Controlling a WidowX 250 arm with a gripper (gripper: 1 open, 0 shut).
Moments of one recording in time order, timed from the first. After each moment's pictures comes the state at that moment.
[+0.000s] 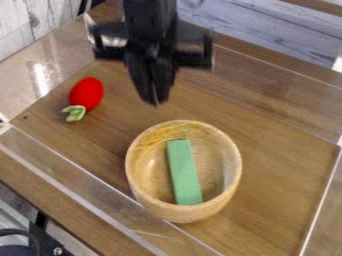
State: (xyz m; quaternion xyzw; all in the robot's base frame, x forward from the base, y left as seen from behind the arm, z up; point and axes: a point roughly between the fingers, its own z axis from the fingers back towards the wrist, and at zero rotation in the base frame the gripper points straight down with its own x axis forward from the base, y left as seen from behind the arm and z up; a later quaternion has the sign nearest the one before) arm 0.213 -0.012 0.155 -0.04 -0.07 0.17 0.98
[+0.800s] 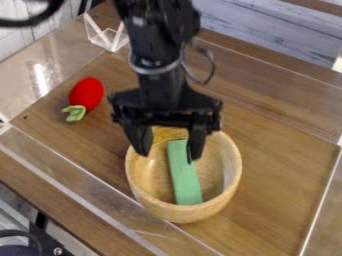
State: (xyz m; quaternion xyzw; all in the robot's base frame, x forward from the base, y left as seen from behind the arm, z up) arm 0.206 -0.029 0.099 -0.06 -0.06 0.17 0.98
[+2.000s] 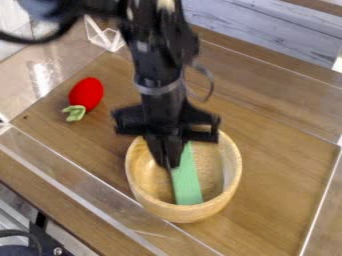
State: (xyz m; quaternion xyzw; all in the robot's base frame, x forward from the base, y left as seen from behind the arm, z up) arm 0.207 -0.027 0.089 -0.05 -0.06 0.17 0.98
